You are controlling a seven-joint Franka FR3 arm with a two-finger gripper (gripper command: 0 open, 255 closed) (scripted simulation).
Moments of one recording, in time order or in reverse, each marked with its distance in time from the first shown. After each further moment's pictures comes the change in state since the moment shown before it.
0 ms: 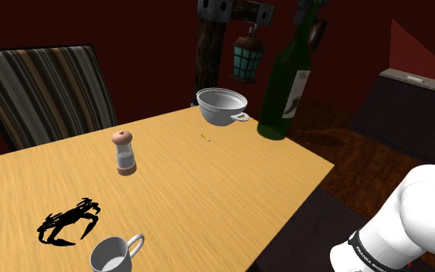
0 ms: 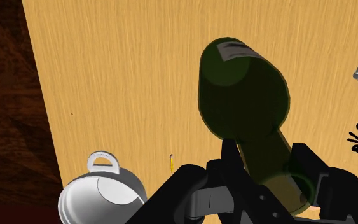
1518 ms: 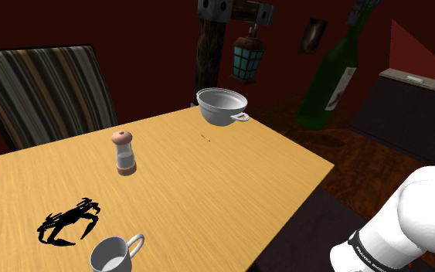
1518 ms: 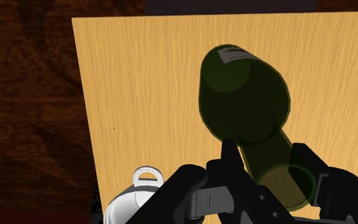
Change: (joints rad) arm -0.072 -0.161 -0.216 -0.089 -0.061 -0.070 -0.299
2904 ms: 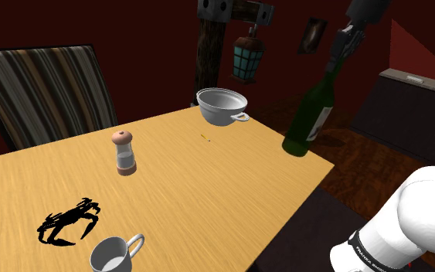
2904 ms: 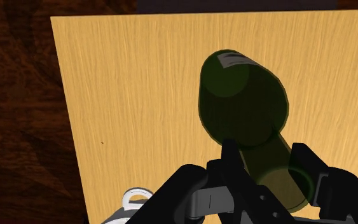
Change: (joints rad) arm -0.006 -0.186 0.001 -0.467 -0.008 0.280 0.009
